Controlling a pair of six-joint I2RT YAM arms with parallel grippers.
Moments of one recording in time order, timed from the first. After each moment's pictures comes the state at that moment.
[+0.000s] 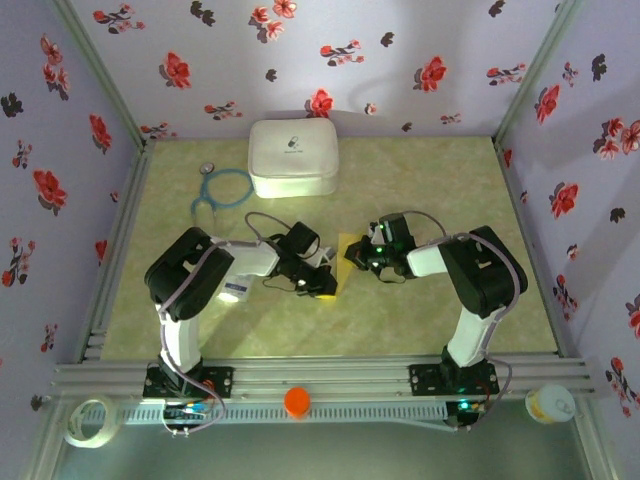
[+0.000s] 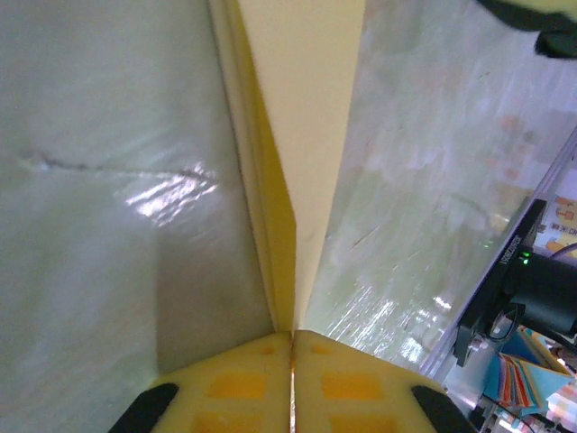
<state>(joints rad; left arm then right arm) -0.78 1.91 0.97 -0.18 0.70 -0.65 0.43 1.80 0.67 0.32 -0.58 0.98</state>
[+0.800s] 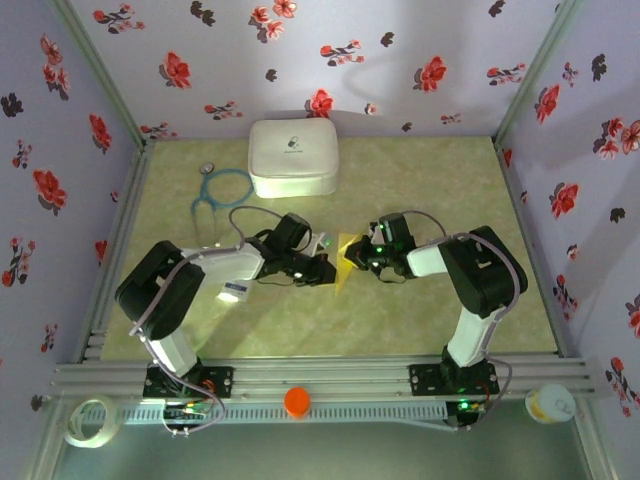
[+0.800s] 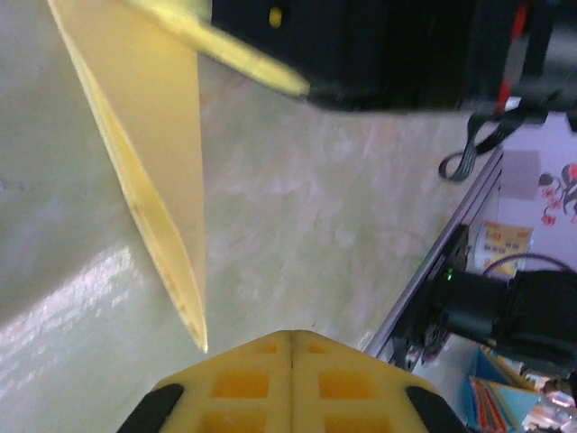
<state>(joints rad) -0.77 1.73 0.93 -0.08 0.66 -0.73 0.43 1.80 0.67 0.33 -0.58 0.98</state>
